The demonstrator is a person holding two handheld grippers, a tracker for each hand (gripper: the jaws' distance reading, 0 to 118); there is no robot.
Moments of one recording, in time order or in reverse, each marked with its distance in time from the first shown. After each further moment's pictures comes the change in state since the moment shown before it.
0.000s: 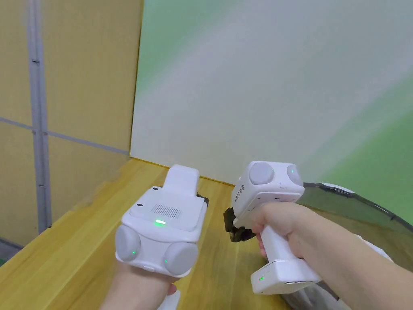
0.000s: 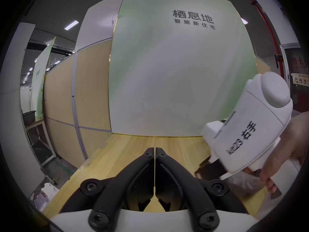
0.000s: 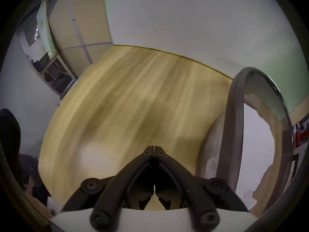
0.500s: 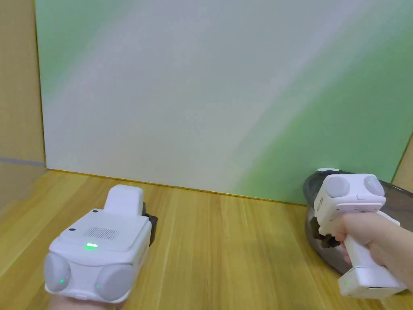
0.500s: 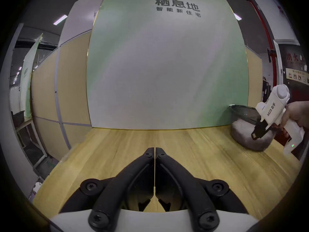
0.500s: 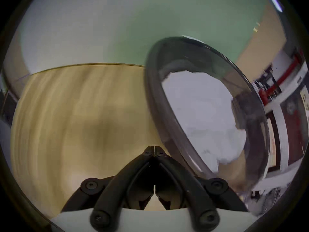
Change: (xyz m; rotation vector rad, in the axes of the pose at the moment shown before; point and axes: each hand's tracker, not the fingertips) left arm 0.060 -0.008 -0.035 -0.066 -0.100 -0.020; right arm 0.291 -0.089 0.046 -0.027 -0.427 -0.352
